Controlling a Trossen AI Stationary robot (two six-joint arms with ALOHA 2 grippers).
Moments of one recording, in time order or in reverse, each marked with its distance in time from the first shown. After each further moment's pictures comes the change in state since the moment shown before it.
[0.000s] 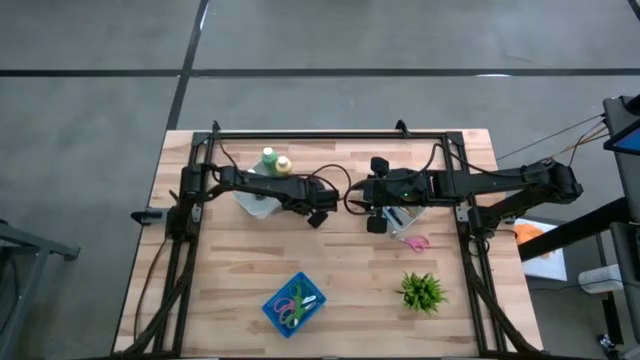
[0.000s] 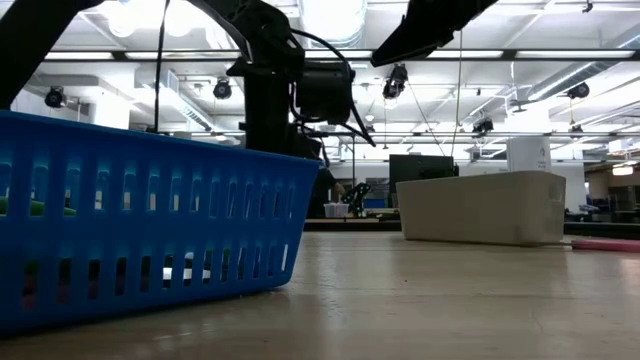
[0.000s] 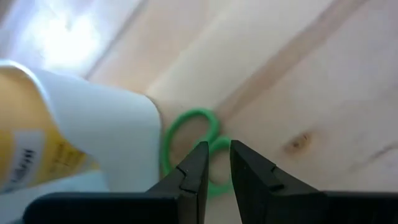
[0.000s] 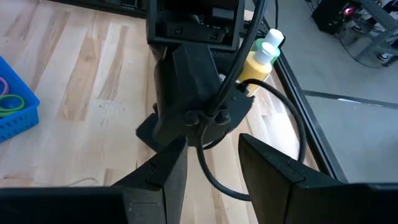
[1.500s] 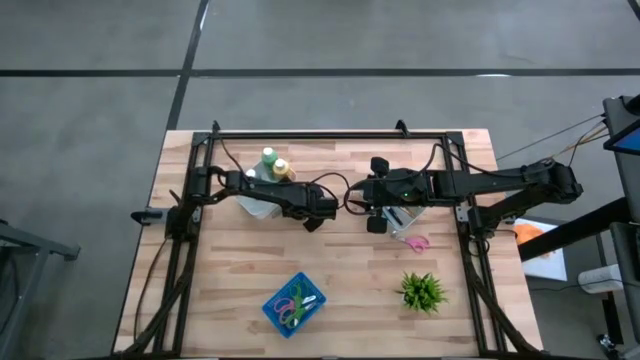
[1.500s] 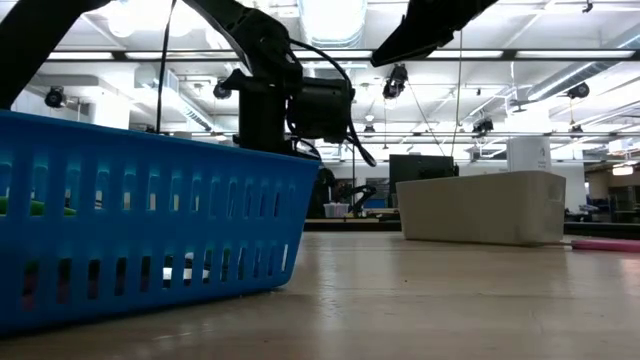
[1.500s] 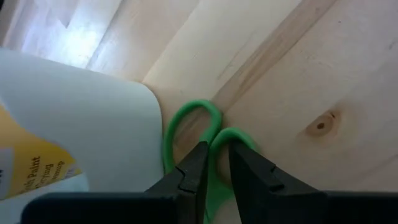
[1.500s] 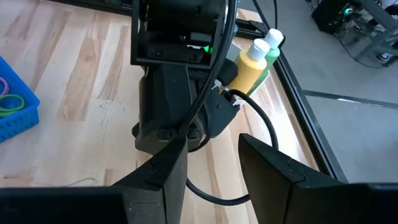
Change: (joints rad) left arm -0.027 0.043 -0.035 0.002 -0.060 0.036; right arm 0.000 0.000 0.000 0.000 0.000 0.000
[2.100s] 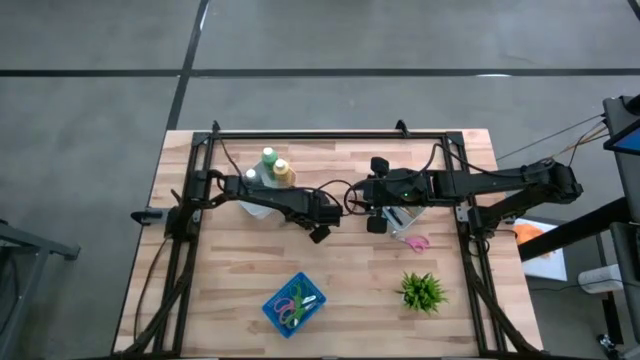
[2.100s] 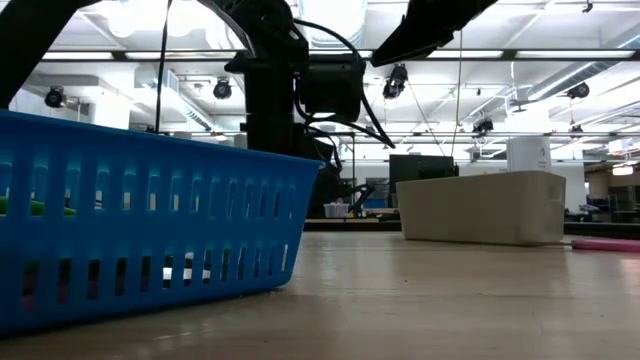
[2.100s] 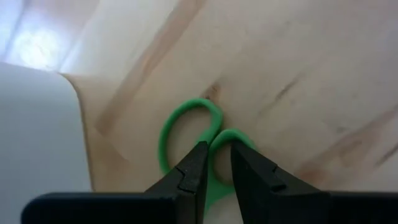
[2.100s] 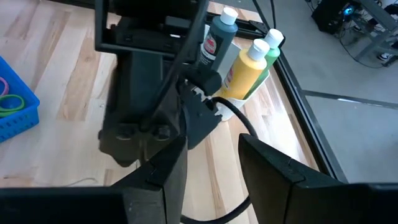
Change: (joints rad) left arm -0.061 0.000 0.056 0.016 0.164 -0.009; right arm 0.000 0.000 0.000 0.000 0.000 0.000
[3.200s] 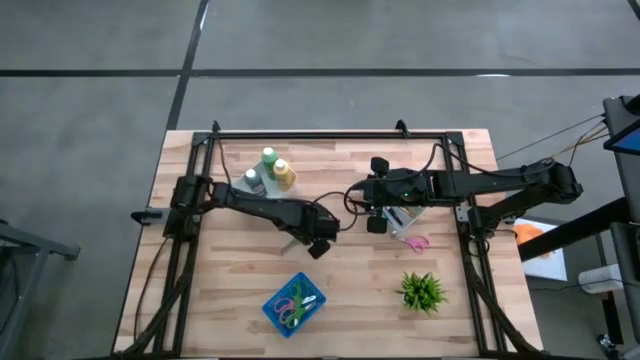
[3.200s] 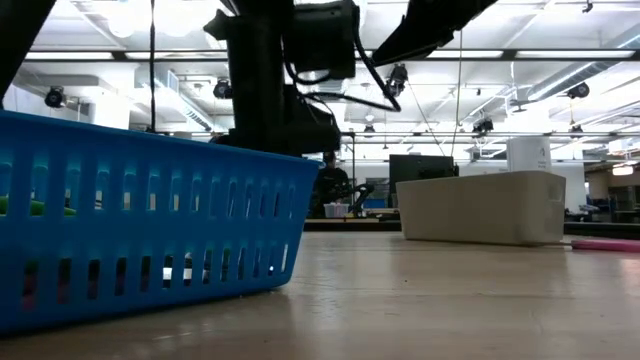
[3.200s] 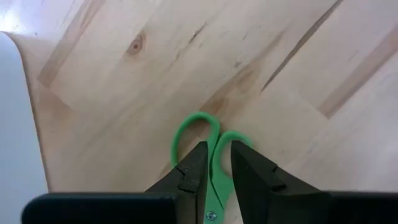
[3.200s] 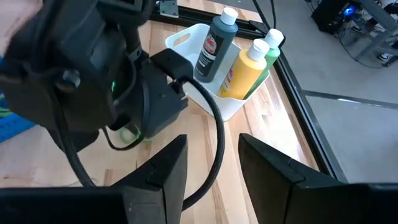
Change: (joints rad) left arm -0.105 -0.078 -0.003 -0.019 0.104 -0.092; right arm 0.000 0.000 0.000 0.001 0.000 0.000
